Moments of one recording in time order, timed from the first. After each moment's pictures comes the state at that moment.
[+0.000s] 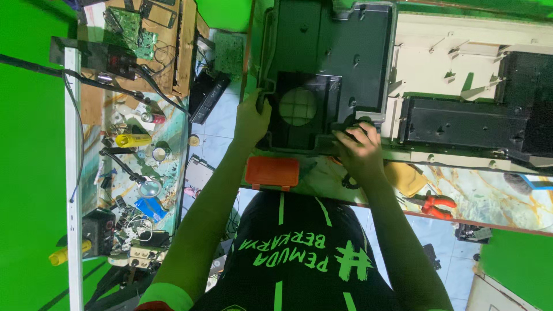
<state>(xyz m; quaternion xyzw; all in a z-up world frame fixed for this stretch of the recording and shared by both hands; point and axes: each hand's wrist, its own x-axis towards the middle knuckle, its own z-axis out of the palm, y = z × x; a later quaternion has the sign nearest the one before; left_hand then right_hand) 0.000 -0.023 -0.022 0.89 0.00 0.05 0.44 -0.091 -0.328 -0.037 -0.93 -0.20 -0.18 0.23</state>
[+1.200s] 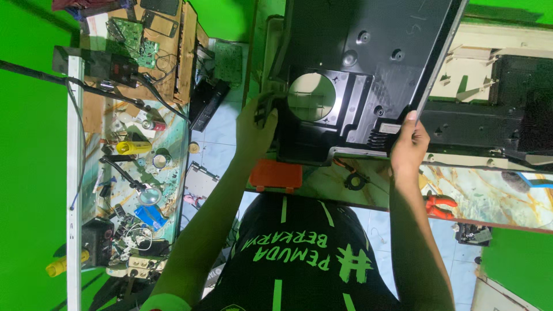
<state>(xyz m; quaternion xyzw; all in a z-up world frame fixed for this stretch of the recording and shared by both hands) -0.035 -0.036 0.047 0.82 -0.01 0.05 0.57 -0.078 -0.371 -0.017 -0.72 0.22 -0.16 0.64</state>
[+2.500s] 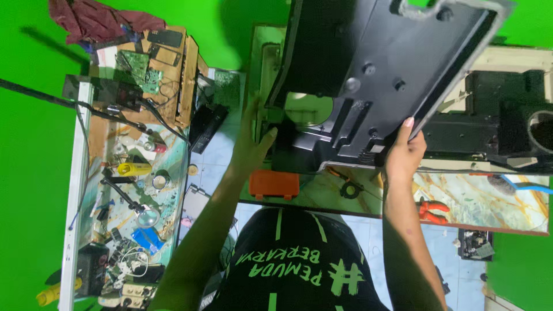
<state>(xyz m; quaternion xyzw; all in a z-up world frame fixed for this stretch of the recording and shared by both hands) -0.048 -0.019 0.043 0.79 -0.11 0.05 0.59 -0.083 -0.369 0.008 -0.73 0.20 -0.27 0.59</state>
